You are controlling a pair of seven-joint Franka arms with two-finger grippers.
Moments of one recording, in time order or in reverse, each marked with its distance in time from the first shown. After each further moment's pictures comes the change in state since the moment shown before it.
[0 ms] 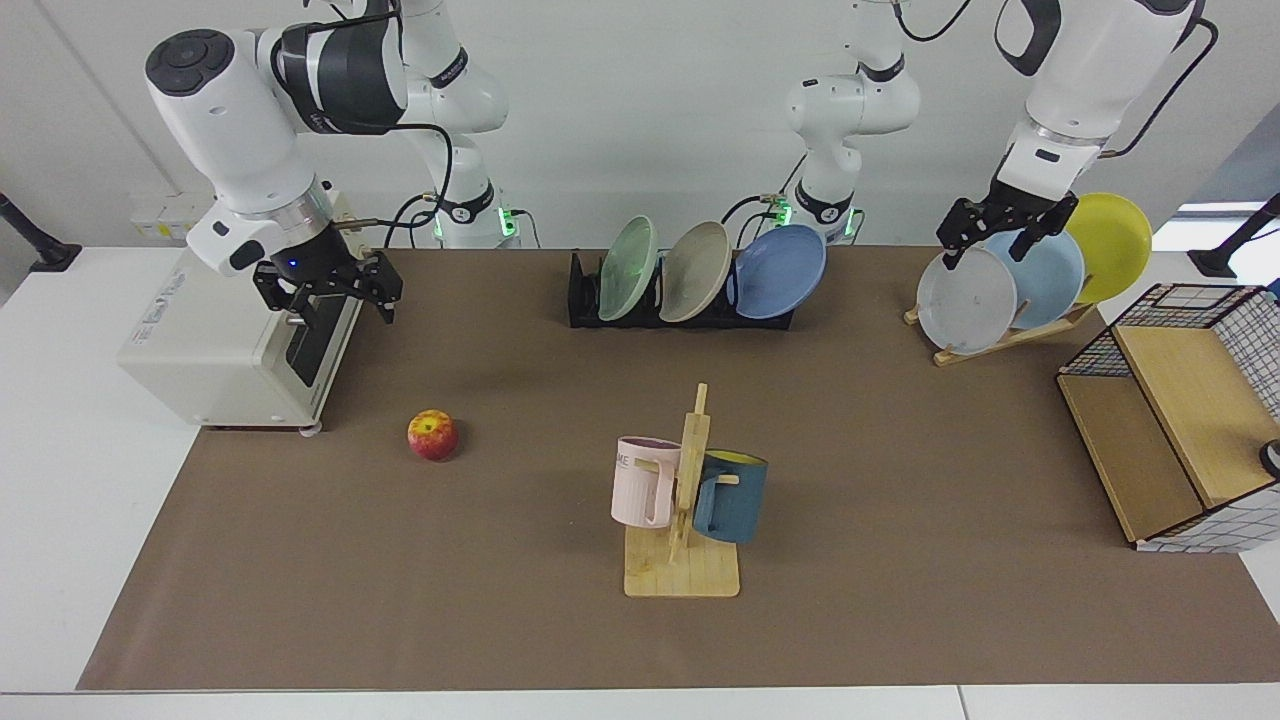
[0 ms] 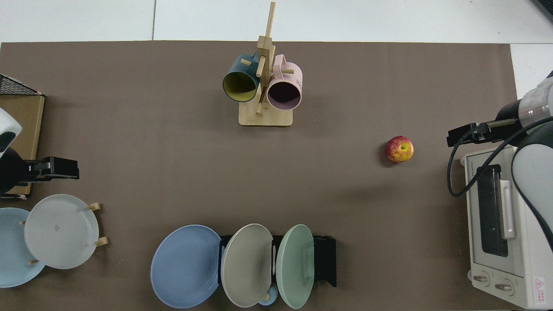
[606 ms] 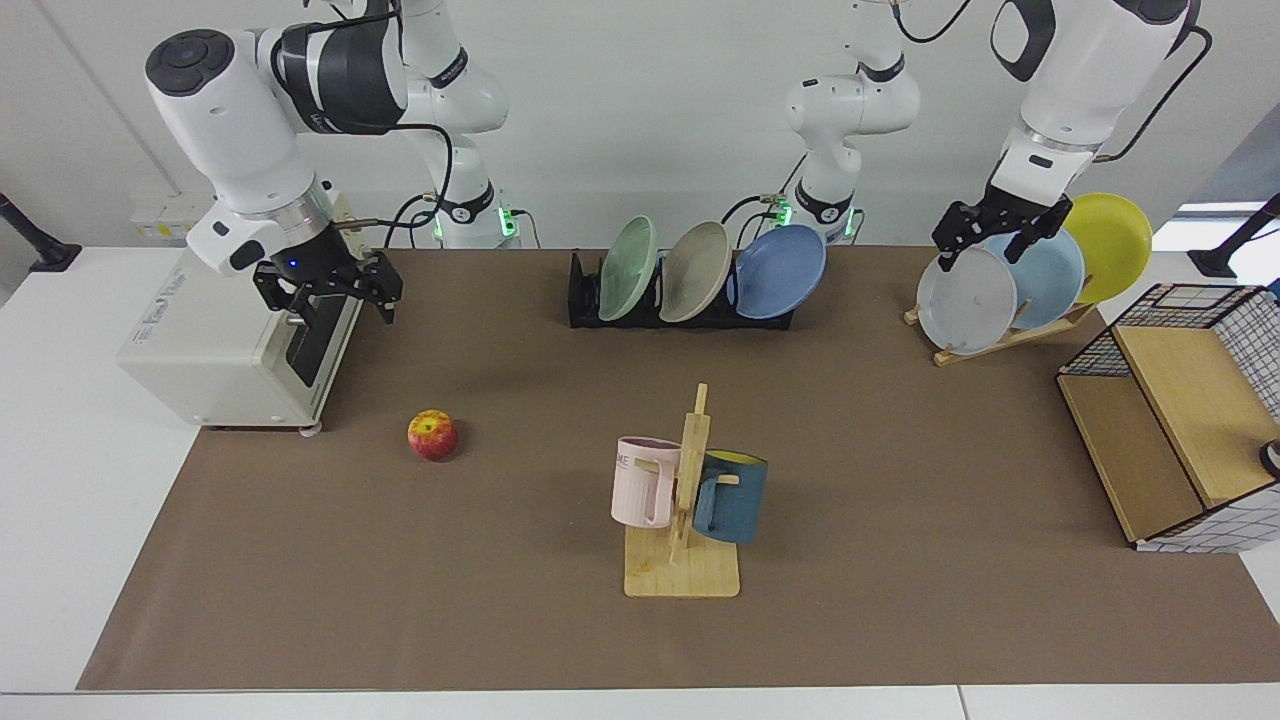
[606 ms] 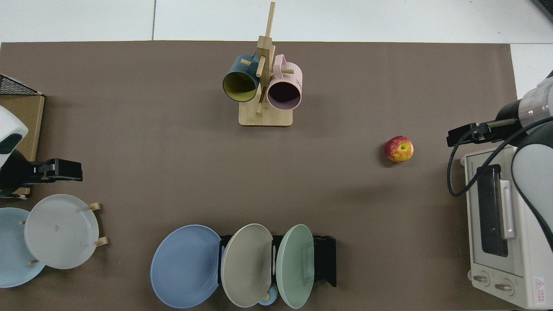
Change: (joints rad) left arm 0.000 0.000 -0.004 -0.014 0.000 0.000 0.000; right arm 0.000 0.000 0.000 0.000 0.000 0.000 0.000
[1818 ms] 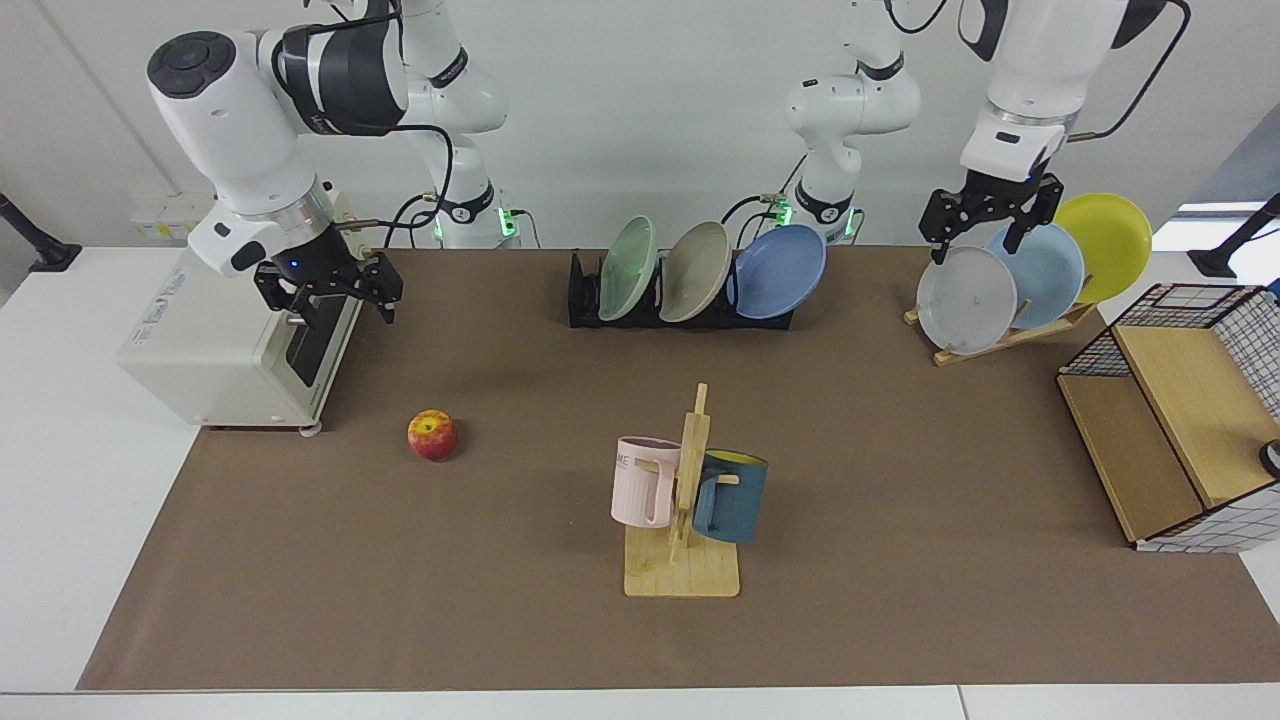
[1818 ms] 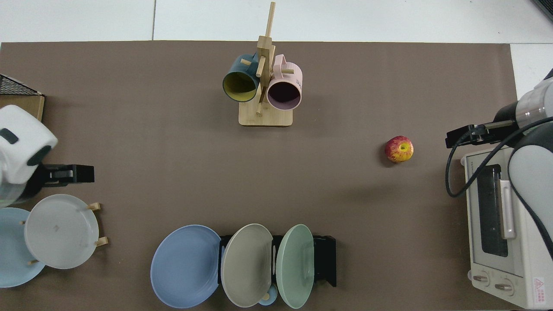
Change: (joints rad) left arm 0.008 -0.062 -0.121 -0.026 0.136 0.033 -0.062; right arm 0.000 -0.002 0.000 -0.018 -0.002 0.010 0.000
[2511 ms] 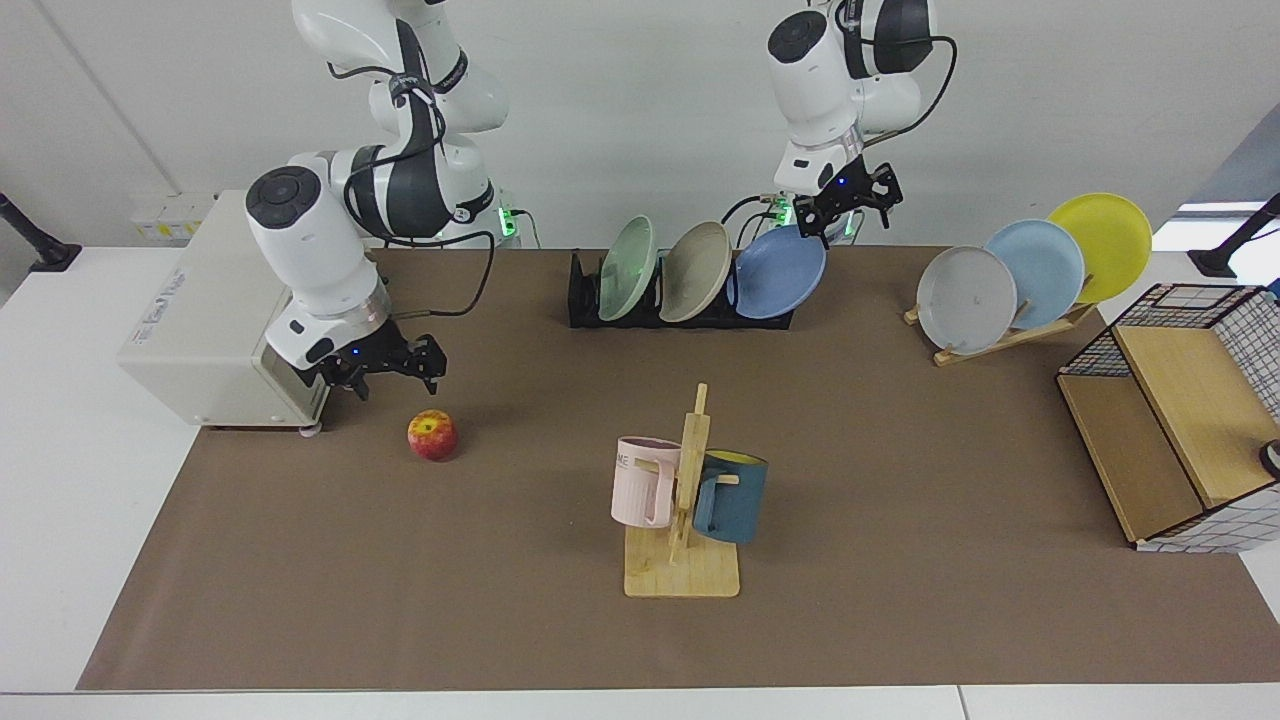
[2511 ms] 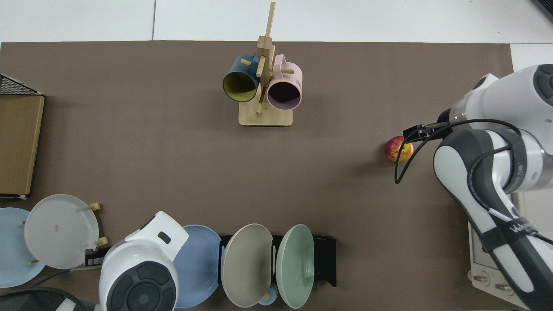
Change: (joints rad) left arm -0.002 -0.286 -0.336 -0.507 0.075 0.070 -0.289; right arm 0.047 0.129 0.006 -0.140 0.000 0.291 0.040
